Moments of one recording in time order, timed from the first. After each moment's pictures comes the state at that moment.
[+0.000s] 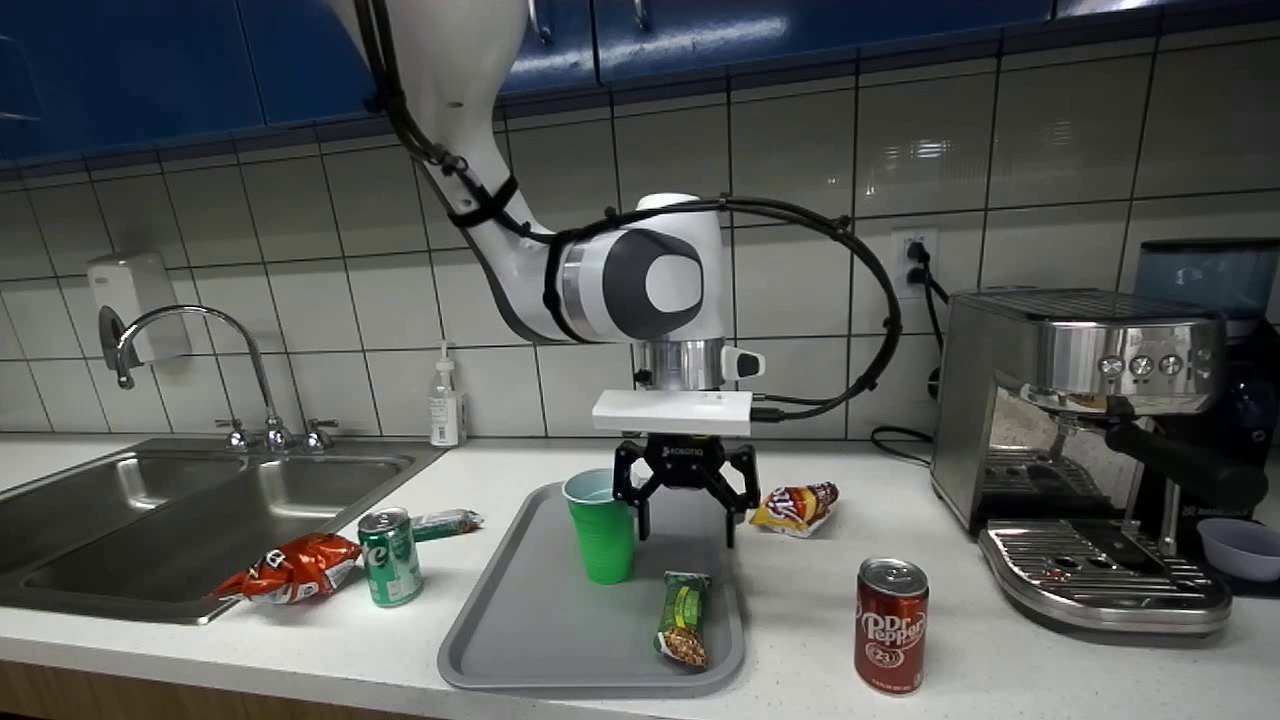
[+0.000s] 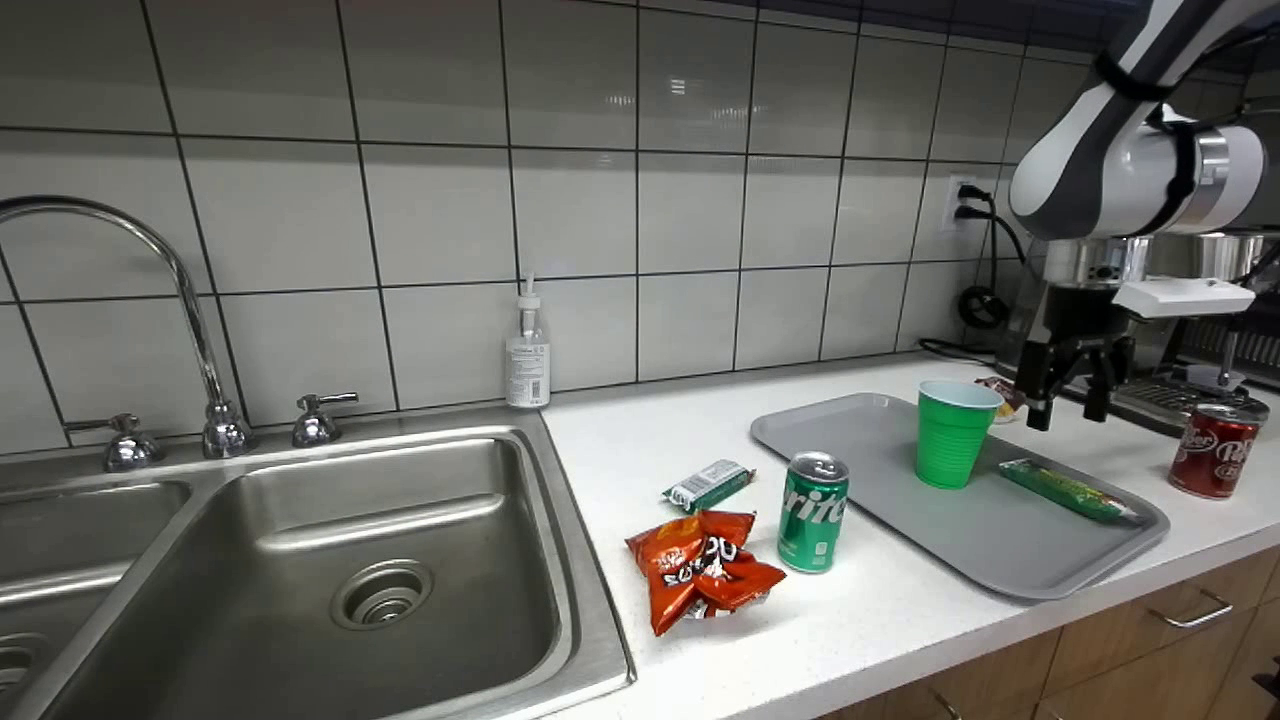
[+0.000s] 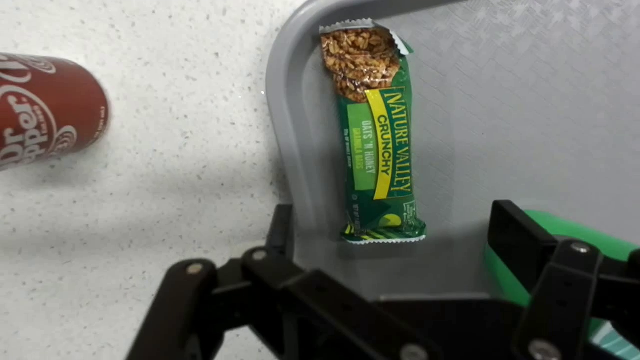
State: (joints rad) arm -0.39 0.37 -0.10 -2.18 -0.02 2.47 -0.49
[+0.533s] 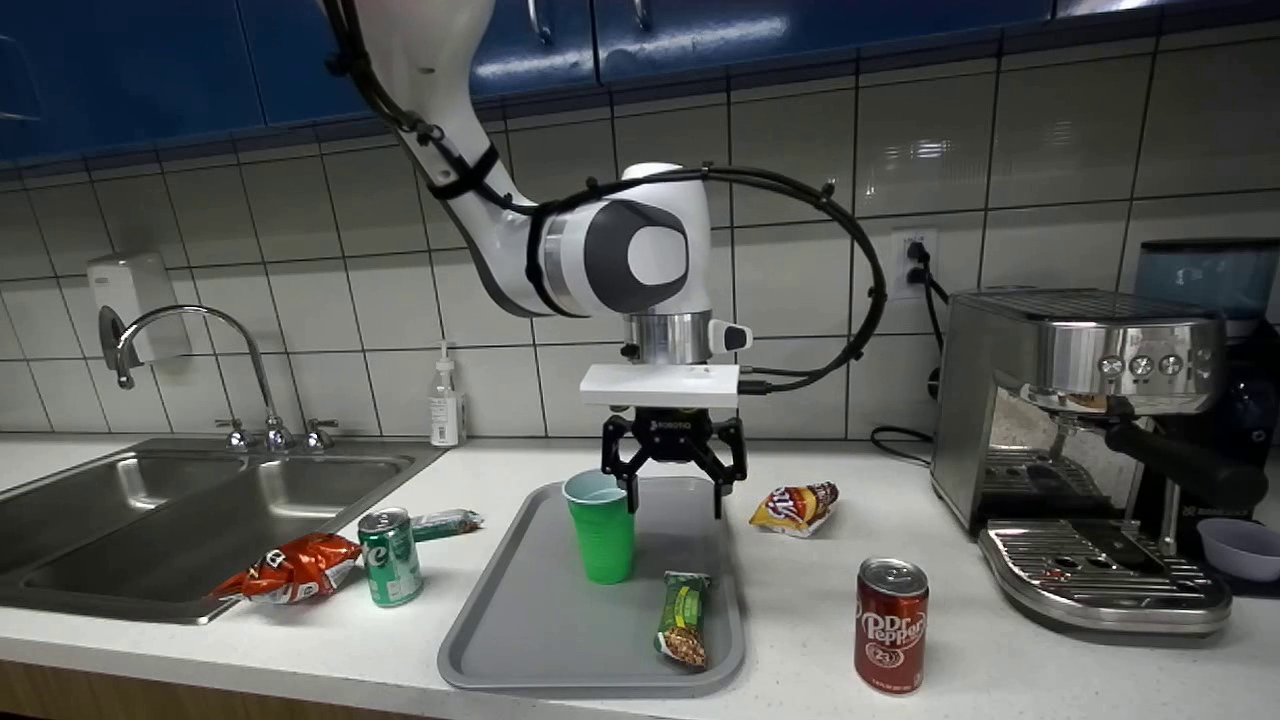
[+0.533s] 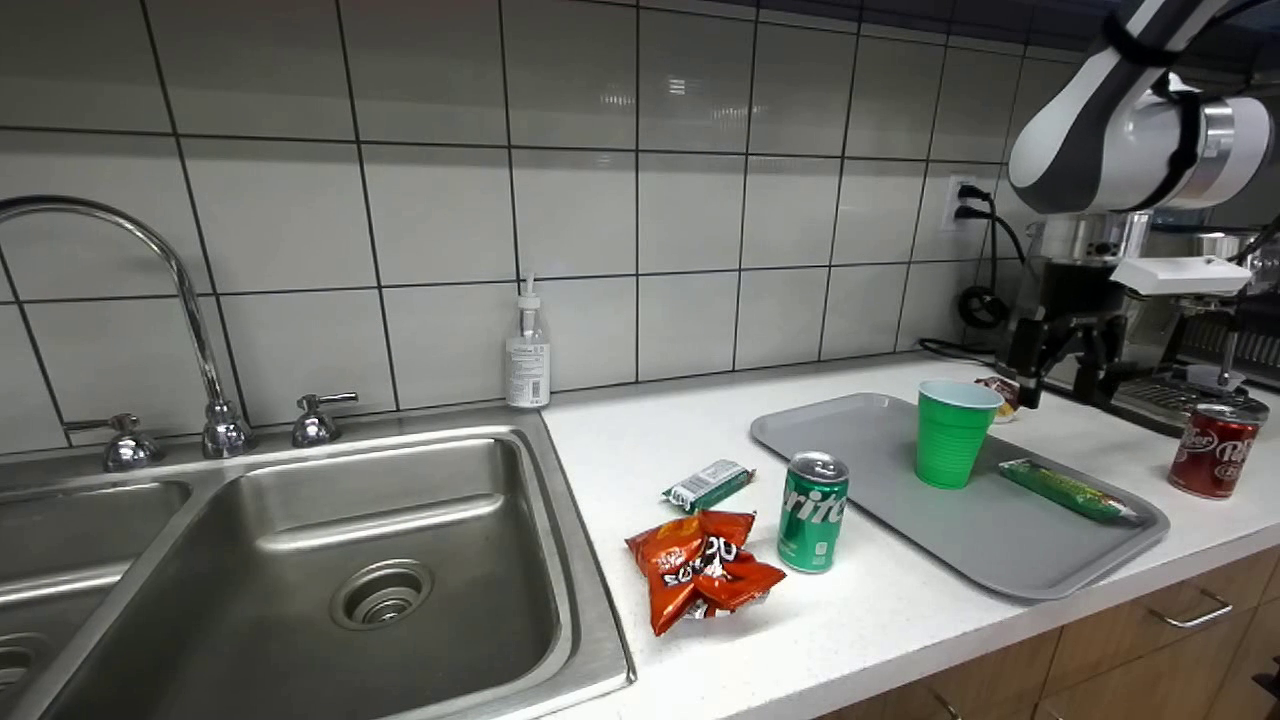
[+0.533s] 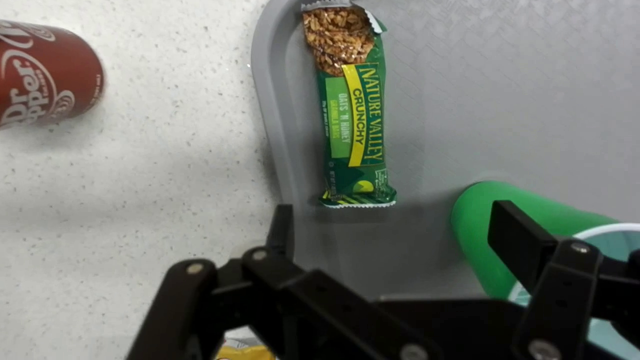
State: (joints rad) arm -0.38 0.31 -0.09 -2.20 0.01 2.47 -0.52
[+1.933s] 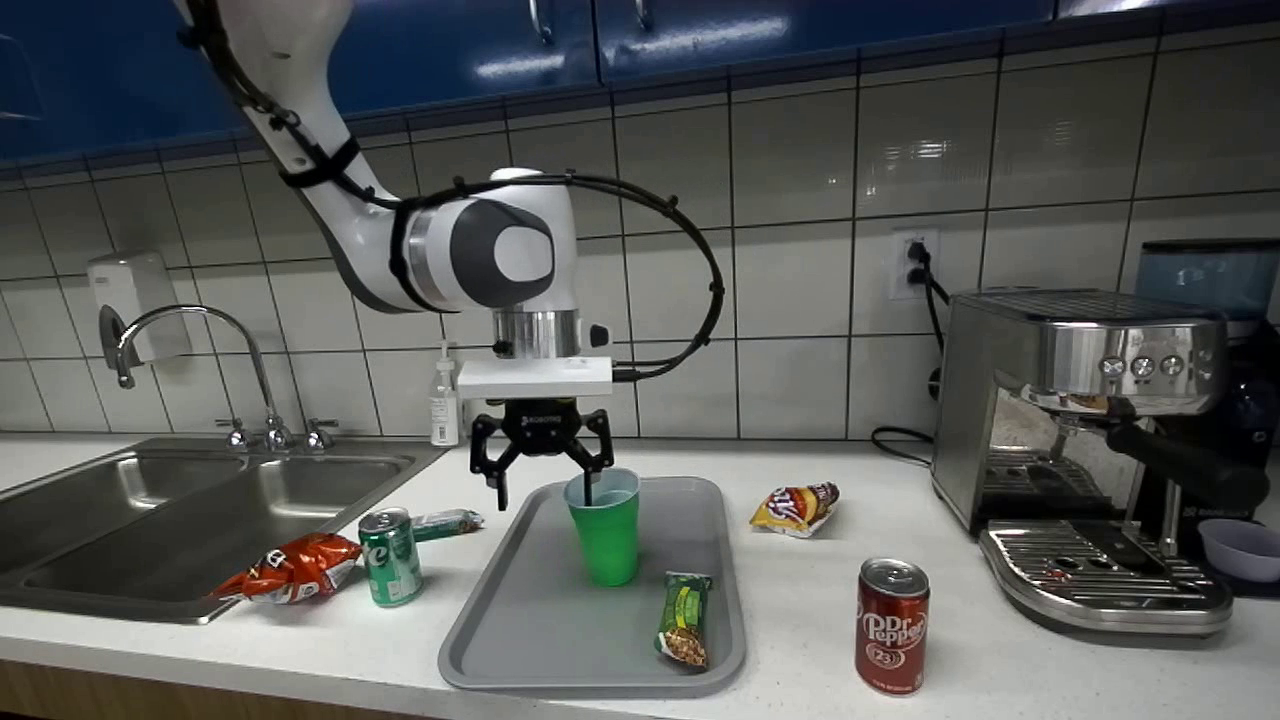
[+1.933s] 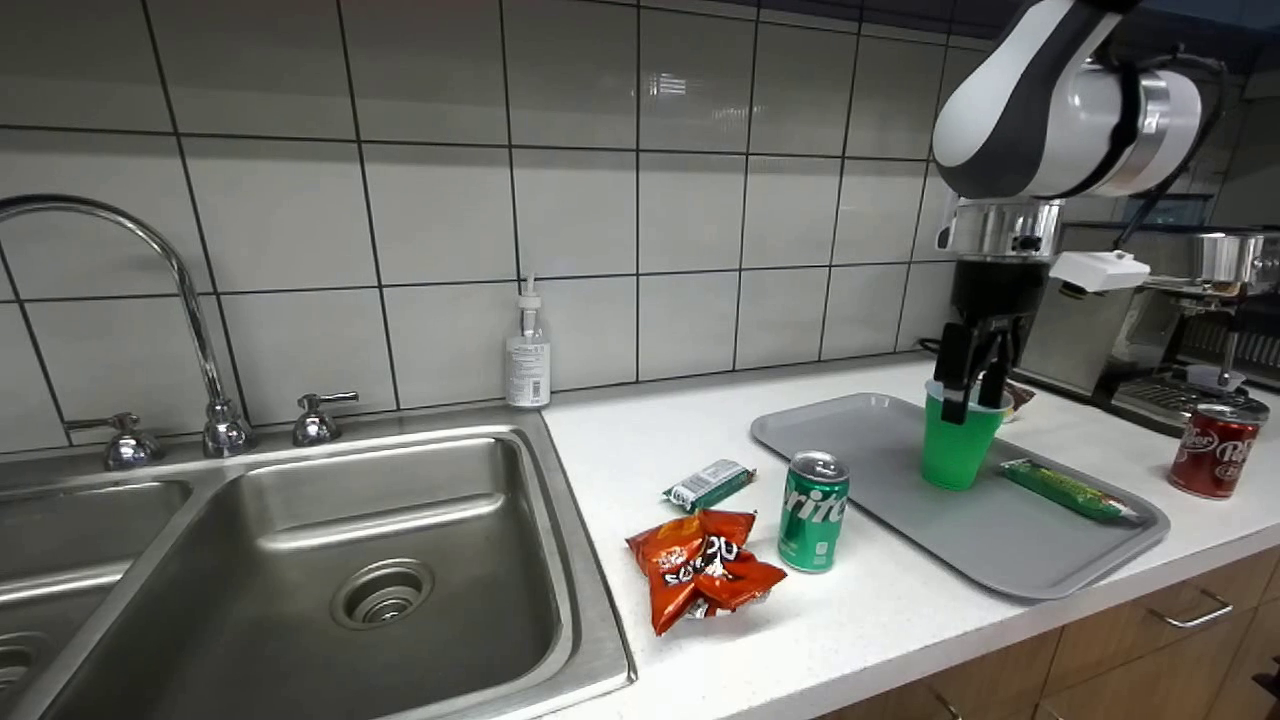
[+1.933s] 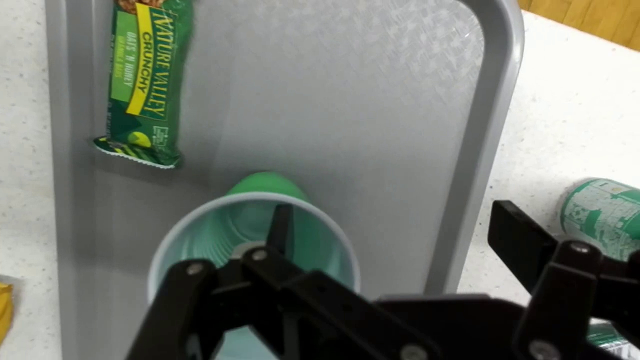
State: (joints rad) arm -0.19 0.18 -0.03 -2.37 0.03 2.47 -0.63
